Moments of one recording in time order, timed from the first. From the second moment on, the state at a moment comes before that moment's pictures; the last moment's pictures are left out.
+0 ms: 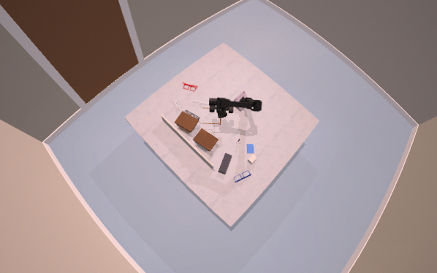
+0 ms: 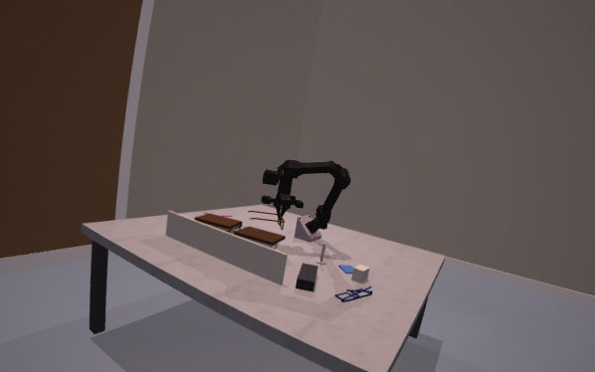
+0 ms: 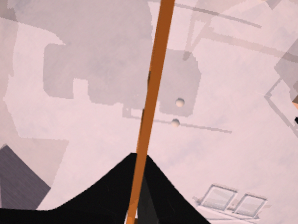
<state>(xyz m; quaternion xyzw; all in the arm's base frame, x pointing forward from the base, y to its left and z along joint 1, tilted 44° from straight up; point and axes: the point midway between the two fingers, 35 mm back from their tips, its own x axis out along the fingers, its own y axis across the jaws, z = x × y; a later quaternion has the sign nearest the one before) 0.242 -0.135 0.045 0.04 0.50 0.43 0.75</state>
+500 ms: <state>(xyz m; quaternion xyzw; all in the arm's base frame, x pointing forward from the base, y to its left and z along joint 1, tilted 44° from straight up) 0.238 -0.133 0.042 -0.12 0.40 0.53 0.74</state>
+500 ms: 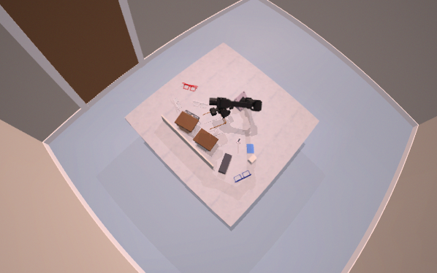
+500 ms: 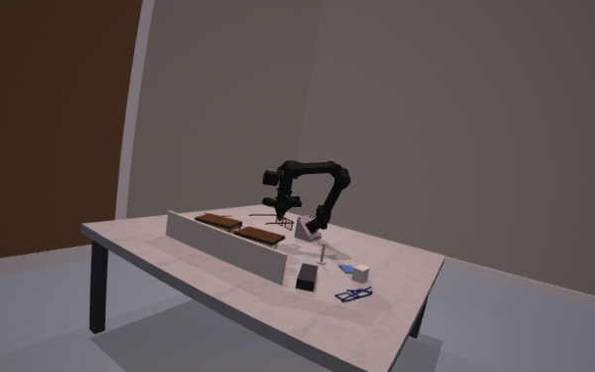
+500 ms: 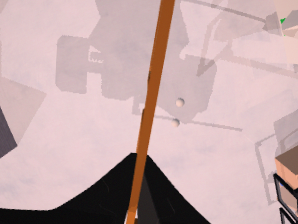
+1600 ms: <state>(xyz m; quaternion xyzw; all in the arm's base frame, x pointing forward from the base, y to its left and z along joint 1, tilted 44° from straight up) 0.246 -0.117 0.024 -0.32 0.24 0.62 0.68</state>
